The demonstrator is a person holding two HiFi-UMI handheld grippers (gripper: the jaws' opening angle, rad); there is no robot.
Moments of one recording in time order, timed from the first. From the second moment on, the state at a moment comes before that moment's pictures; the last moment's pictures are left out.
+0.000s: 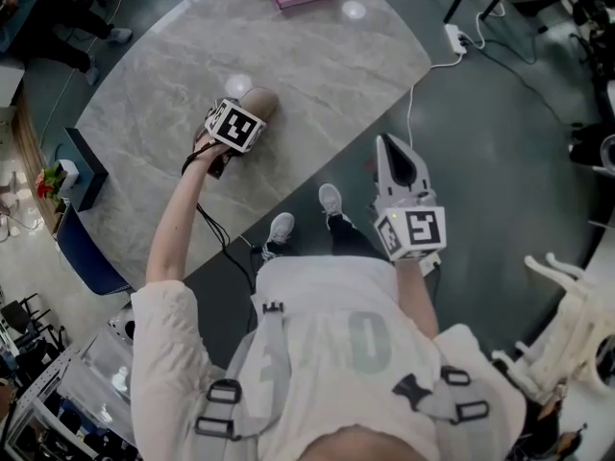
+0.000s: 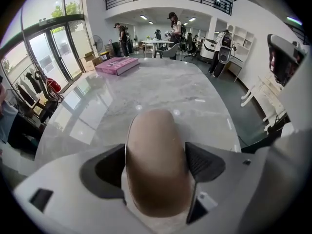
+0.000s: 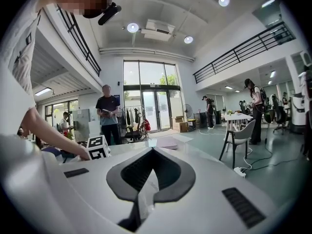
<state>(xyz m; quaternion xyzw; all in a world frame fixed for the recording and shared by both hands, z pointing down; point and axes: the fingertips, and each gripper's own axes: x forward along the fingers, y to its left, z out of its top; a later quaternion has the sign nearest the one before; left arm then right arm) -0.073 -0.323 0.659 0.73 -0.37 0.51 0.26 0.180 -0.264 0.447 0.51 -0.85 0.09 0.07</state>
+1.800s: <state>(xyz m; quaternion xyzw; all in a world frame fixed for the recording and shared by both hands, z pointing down) -0.073 -0.327 0.675 0.72 -0.35 0.53 0.29 0.176 -0.259 0.460 0.49 -0.86 0.10 0.09</state>
